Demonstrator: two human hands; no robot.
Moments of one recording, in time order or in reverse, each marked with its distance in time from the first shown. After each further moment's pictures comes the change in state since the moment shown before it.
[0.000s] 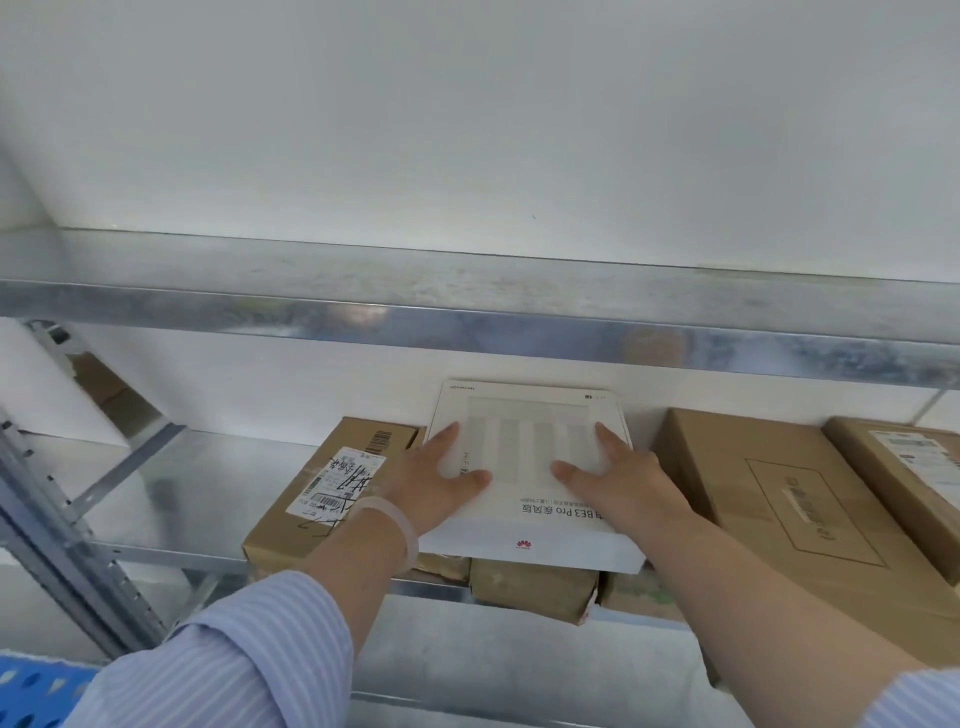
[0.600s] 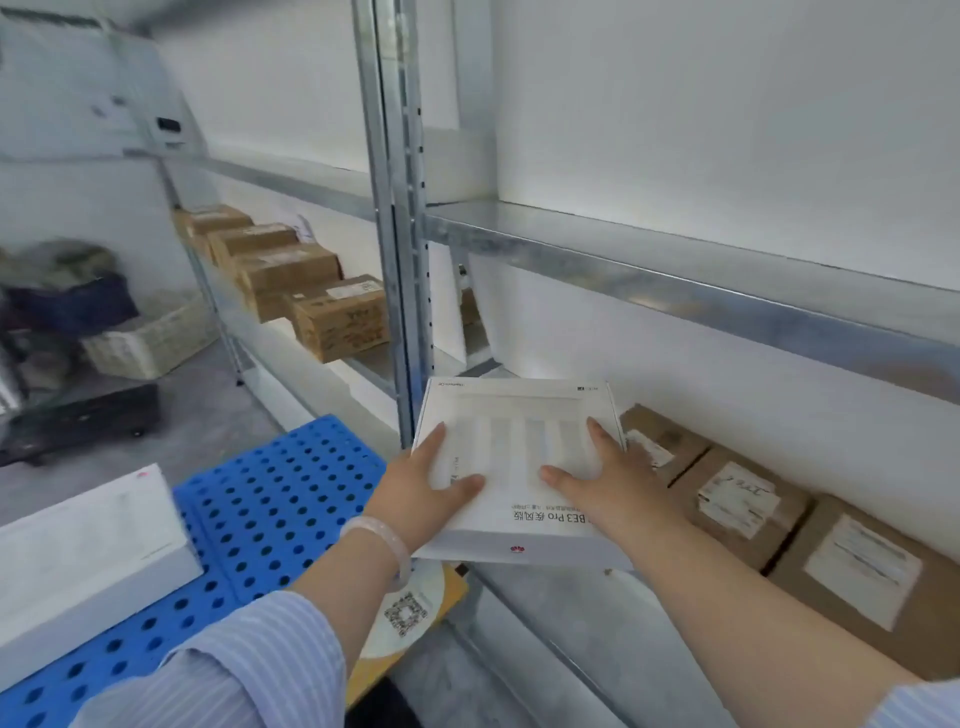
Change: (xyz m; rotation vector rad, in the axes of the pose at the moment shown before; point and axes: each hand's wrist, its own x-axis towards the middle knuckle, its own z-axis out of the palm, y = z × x) left_hand -0.218 -0.153 -0.152 -0.007 0.627 -0.396; right_hand -0.110 -0.204 0.158 -0.095 -0.288 -0.620
